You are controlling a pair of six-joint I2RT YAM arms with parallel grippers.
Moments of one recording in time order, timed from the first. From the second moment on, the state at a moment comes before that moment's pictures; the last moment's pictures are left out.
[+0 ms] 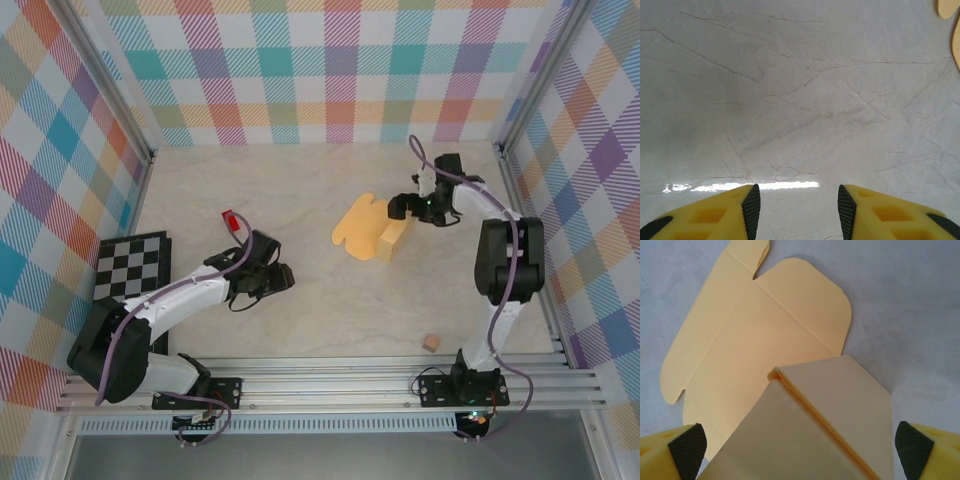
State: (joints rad) left arm -0.60 1.35 0.77 -0.49 0.06 -0.85; right arm 0.06 1.91 1.38 -0.63 -0.42 0.09
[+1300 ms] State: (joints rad) left arm -0.65 1.31 0.86 -0.53 -0.02 -0.81; right arm 0.00 1.64 1.20 -0.75 -0.22 0.24
